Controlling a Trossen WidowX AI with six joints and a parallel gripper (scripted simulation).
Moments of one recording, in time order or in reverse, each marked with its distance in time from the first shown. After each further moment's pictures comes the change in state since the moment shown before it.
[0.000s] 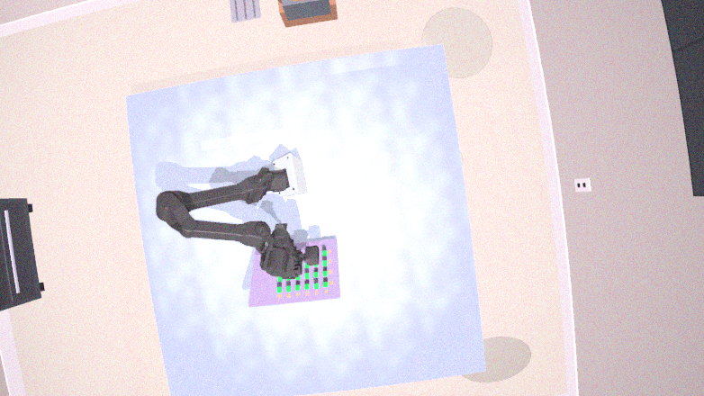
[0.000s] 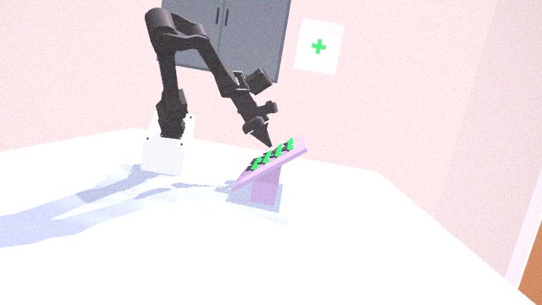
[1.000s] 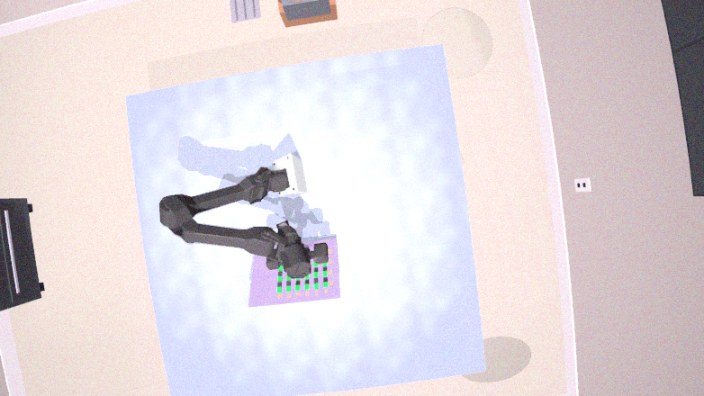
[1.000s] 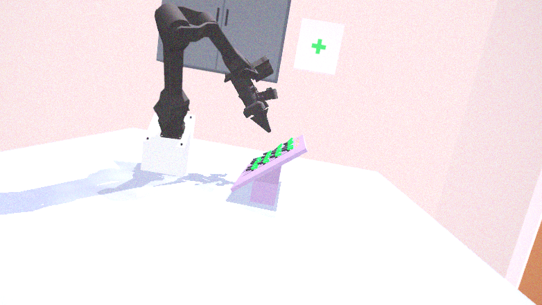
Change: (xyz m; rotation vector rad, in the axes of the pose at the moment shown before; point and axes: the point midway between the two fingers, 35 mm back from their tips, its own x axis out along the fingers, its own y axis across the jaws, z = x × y) arm -0.039 0.036 0.017 -0.014 0.036 0.015
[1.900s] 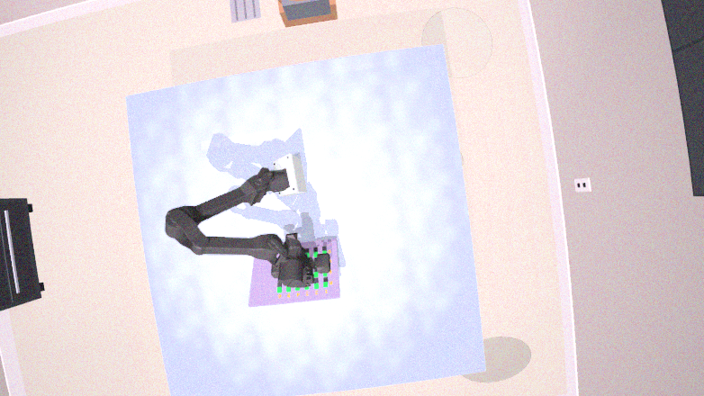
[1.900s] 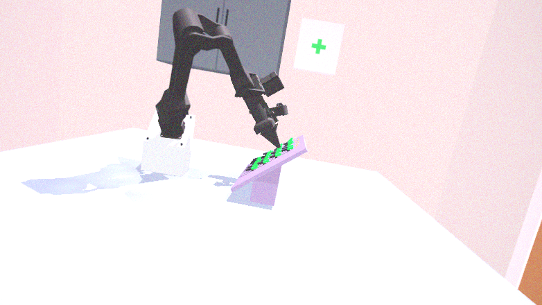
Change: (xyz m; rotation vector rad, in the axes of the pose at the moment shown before) arm 0.057 -0.004 0.003 0.014 0.017 -0.014
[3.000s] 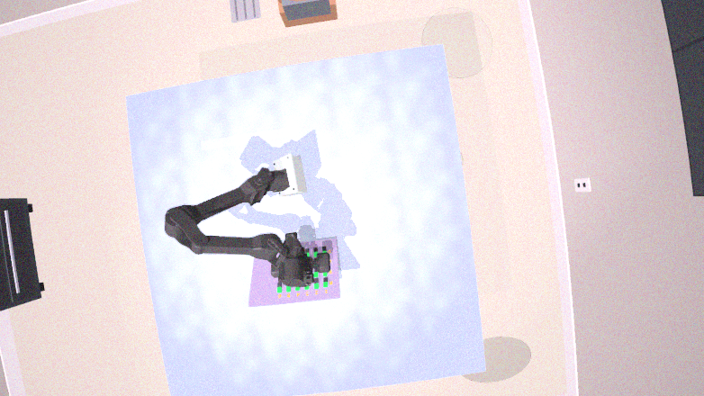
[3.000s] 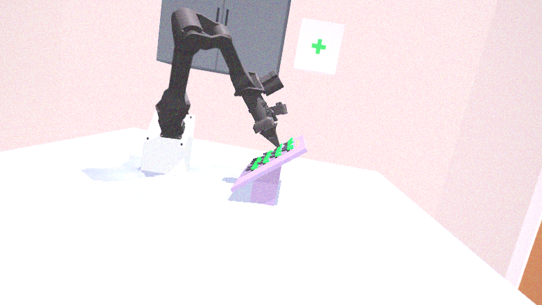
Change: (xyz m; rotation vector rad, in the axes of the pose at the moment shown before) arm -0.003 0.000 0.000 -0.001 0.001 0.000
